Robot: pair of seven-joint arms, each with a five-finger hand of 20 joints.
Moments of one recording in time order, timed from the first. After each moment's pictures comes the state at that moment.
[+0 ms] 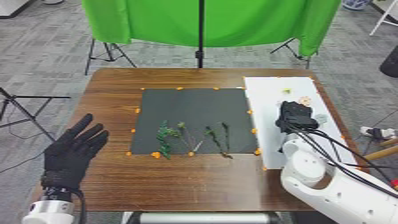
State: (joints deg) left arm 136.7 -59.8 -98.5 -126.3 31.8 9.7 19.0; right arm -66.0 -37.8 29.5 -100.4 -133.6 14.3 58.7
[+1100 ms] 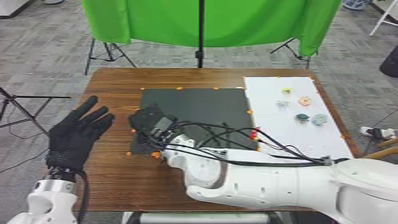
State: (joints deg) left arm 128.8 -55.5 -96.3 -124.6 30.9 10.2 18.4; right arm -40.0 -72.1 -1.1 -89.8 -129.5 16.1 32.2
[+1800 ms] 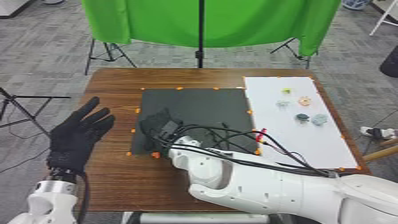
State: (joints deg) left arm 129.6 -53.9 -95.9 -124.6 30.1 10.3 19.1; right arm -46.1 -71.0 5.7 -90.6 -132.9 5.2 30.4
